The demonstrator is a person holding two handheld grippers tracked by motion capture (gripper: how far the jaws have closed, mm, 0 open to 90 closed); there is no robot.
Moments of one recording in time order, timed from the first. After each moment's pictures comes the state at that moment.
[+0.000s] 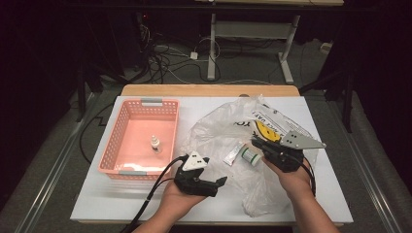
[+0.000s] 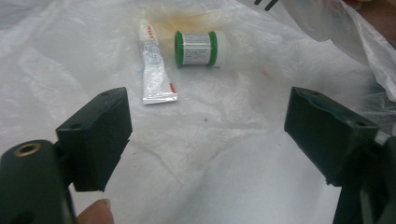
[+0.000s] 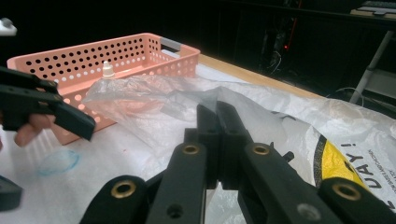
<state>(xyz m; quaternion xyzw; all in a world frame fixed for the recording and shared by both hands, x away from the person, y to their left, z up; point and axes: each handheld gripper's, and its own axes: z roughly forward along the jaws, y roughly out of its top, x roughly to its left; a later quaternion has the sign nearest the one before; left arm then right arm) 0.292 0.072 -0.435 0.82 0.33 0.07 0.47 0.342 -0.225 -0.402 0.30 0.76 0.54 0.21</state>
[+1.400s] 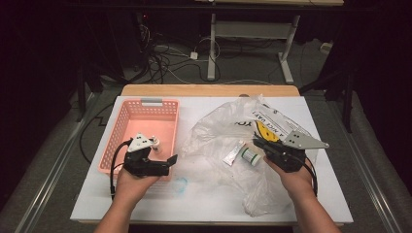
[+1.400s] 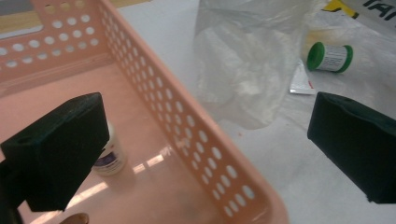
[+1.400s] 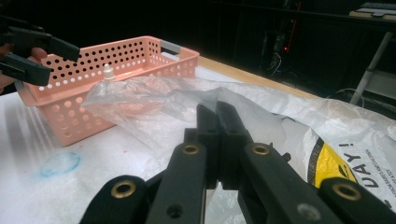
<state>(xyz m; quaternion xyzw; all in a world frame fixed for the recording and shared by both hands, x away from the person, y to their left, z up) 0.319 0.193 -0.418 0.77 0.44 0.15 0.43 0.341 -0.230 -0.400 0.30 0.76 0.54 0.21</state>
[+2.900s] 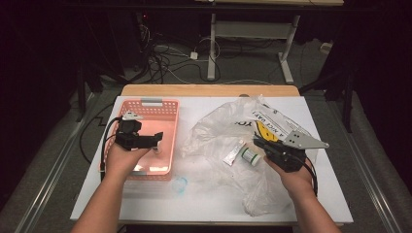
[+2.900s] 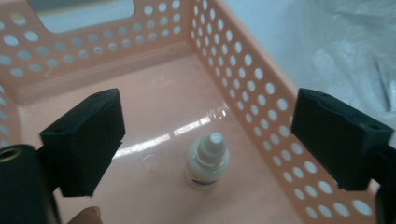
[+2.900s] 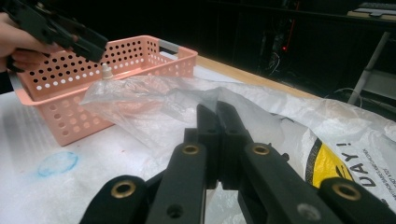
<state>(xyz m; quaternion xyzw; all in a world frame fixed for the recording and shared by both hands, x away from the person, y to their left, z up) 0.395 0.225 -0.419 0.77 0.51 0.14 0.35 0.342 -0.230 -0.400 0.30 0.76 0.54 0.21</state>
